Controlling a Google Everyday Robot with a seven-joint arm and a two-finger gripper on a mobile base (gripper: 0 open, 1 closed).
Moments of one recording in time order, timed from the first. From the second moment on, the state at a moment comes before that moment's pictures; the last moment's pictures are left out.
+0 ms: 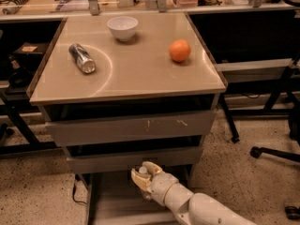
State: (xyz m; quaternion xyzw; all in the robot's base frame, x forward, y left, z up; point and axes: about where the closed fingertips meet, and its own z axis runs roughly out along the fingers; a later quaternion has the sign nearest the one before) arm 0.486 0.026 0.541 -0.20 0.76 0.31 0.54
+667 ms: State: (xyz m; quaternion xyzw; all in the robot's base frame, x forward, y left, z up) arm 0.491 0.012 0.598 -0.20 0.75 0.29 0.56
